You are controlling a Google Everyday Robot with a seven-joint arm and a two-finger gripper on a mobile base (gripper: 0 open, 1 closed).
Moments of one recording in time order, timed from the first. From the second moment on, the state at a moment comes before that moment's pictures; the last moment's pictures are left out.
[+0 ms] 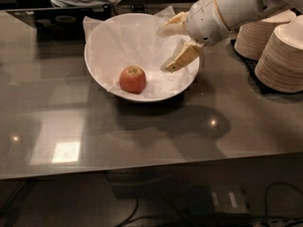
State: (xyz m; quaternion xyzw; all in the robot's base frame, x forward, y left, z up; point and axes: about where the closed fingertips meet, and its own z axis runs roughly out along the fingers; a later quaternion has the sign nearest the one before) arm 0.580 -0.049 0.956 -0.70 0.57 0.16 0.39
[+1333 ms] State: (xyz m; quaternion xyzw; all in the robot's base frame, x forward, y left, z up) arm 0.587 -0.001 0.908 -0.73 0.54 0.22 0.35
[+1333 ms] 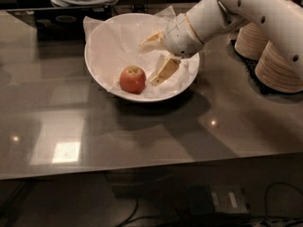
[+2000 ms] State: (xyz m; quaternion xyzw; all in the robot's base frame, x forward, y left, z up) arm 0.589 0.009 0.891 -0.73 0.54 0.25 0.34
